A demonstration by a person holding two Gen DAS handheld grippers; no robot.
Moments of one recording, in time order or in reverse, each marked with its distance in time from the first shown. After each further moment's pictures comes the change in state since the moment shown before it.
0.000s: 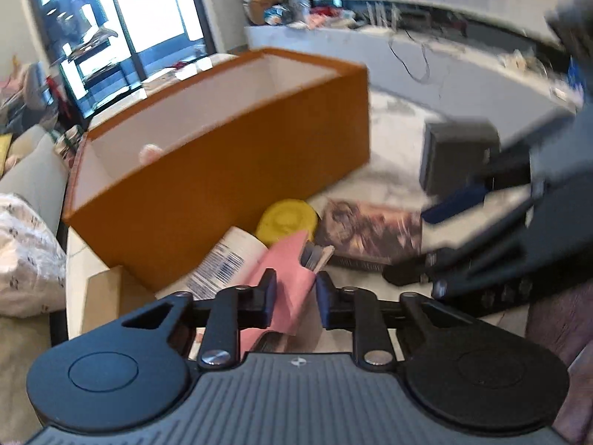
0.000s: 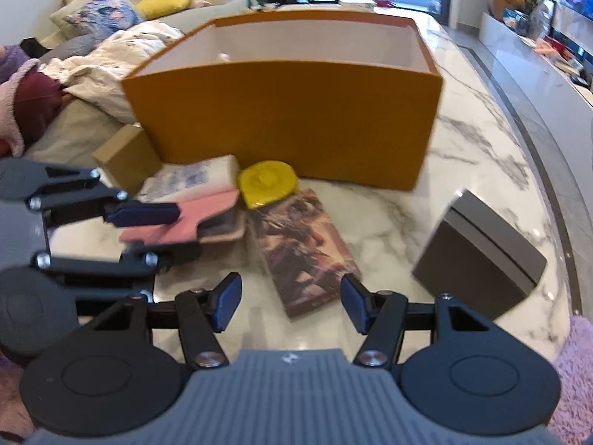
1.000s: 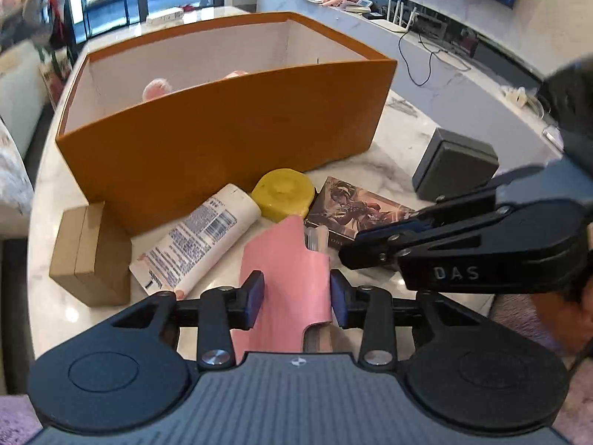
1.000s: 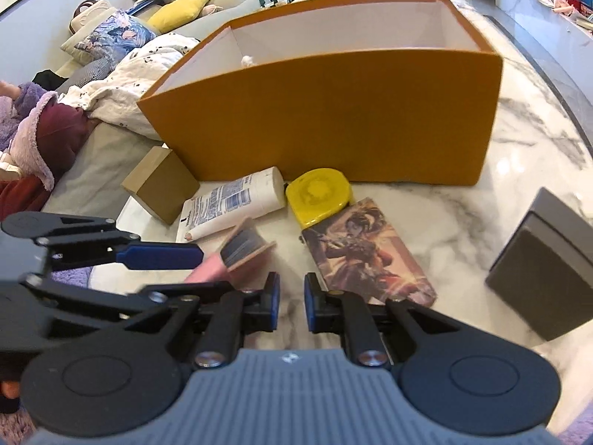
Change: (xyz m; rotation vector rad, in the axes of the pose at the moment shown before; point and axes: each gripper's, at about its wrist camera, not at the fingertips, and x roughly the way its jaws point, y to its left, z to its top) left arm 0.013 0.024 -0.004 -0.175 0.115 -0.135; right arm 0.026 0.003 0.017 0.118 0.022 0.142
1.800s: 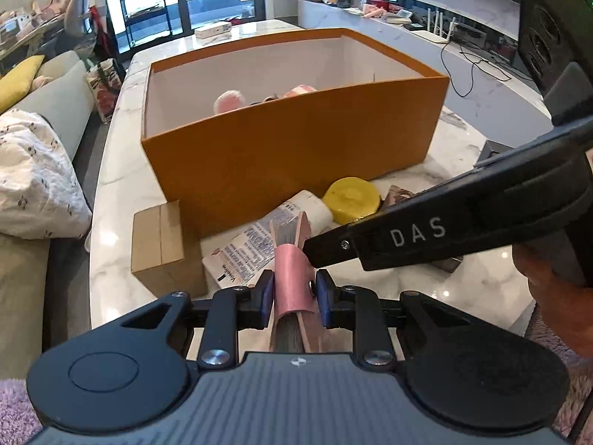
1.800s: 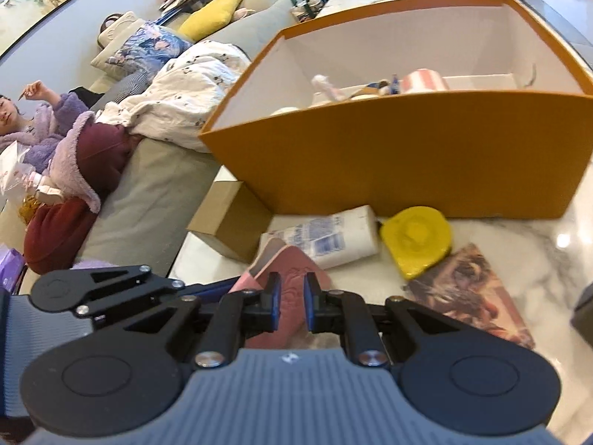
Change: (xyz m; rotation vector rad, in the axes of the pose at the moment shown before) left arm -0.022 0.030 -0.007 -0.039 -0.037 0.142; right arm 0.025 0.041 0.041 0.053 0.025 0.165
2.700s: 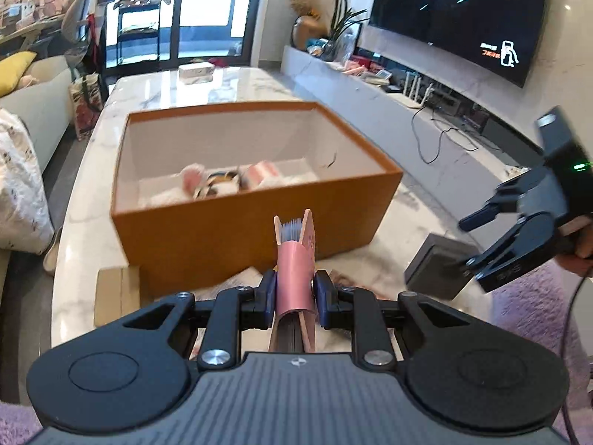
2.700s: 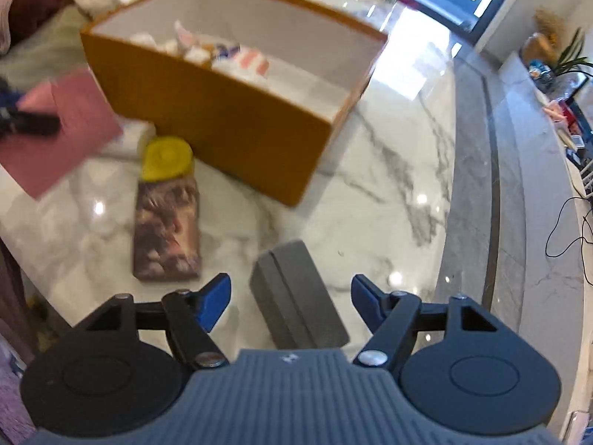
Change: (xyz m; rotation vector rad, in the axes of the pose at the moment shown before) left arm -0.030 -0.012 0.037 -0.103 -0.162 -0.150; right arm -0.095 -0.095 0.016 -0.460 0.242 -0.485
